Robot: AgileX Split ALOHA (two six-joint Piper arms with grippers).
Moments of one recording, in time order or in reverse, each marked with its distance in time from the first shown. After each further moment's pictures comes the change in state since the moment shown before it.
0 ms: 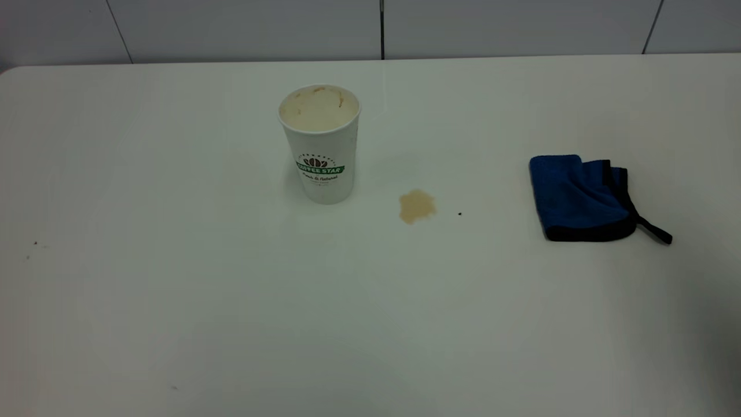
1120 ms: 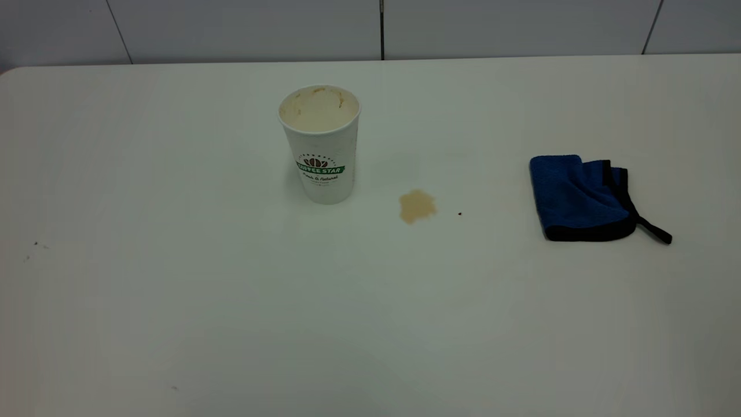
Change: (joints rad) left arm 0.000 0.000 0.000 0.000 0.000 0.000; right arm 0.000 -1.157 0.093 -0.328 0.748 0.439
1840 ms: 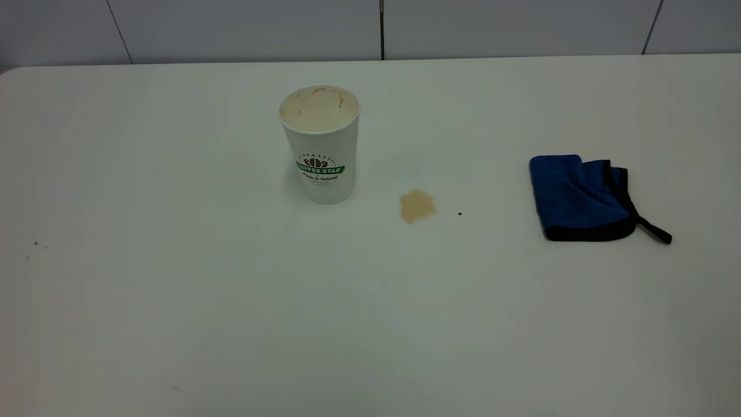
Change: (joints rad) left arm 0.000 0.000 0.000 0.000 0.000 0.000; right arm 0.000 0.000 0.000 -0.020 0.000 0.001
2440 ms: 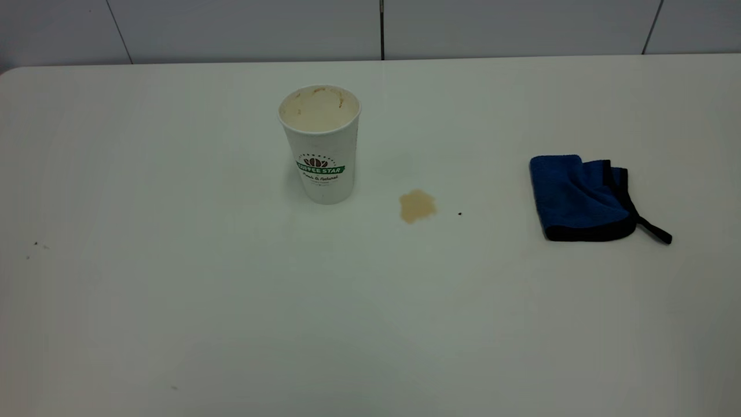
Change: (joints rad) left arm -0.266 0.160 0.000 0.000 -0.008 0.000; right arm 0.000 0.000 0.000 0.000 0.000 0.000
